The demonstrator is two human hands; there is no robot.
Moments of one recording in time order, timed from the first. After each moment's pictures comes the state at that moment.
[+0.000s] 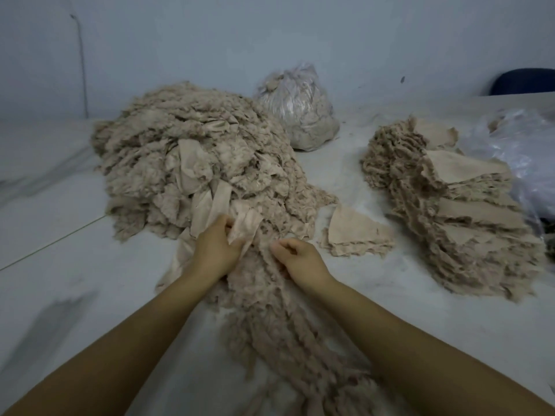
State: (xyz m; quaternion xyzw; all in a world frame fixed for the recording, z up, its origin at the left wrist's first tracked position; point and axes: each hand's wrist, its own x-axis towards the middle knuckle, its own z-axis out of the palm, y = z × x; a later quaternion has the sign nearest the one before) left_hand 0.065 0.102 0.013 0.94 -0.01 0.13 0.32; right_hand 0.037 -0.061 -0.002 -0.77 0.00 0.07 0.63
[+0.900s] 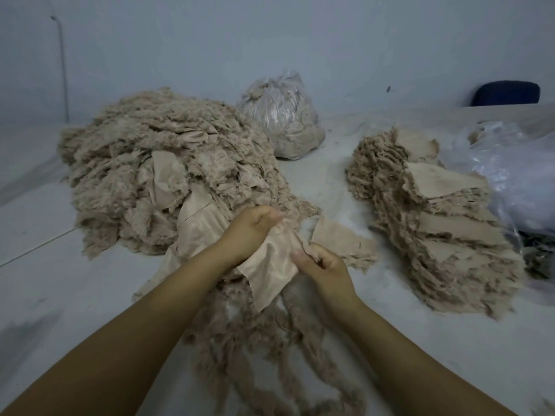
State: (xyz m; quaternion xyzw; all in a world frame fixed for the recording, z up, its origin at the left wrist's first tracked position) left_hand 0.101 0.029 0.047 0.85 -0.18 0.00 0.49; right_hand 0.028 -0.120 -0.006 -0.62 -0.06 -0.05 0.78
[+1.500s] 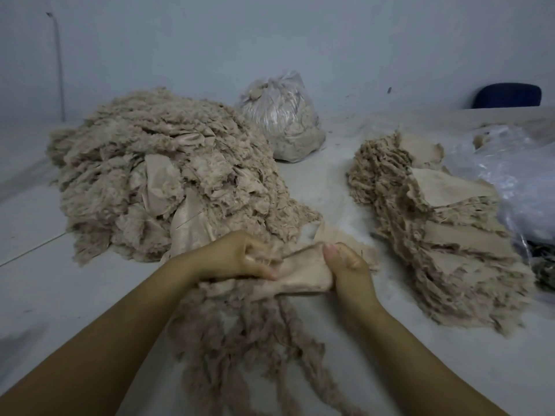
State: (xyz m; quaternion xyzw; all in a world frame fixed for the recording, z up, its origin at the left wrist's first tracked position) left_hand 0.110 0.062 0.037 0.87 -0.26 -0.18 0.39; right_hand 0.041 -0.145 -0.006 -0.67 0.06 -0.11 0.73
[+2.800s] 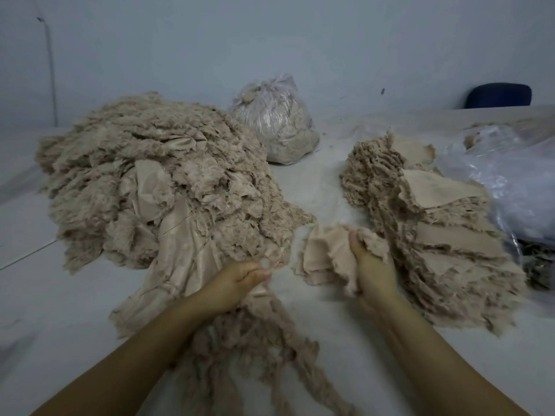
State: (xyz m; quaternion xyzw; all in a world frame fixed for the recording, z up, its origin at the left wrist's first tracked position) left_hand 0.082 0.045 -0.001 0.84 -0.22 -0.12 0.47; right_hand 0.051 -0.176 0.011 -0.56 0.22 -0.09 0.79
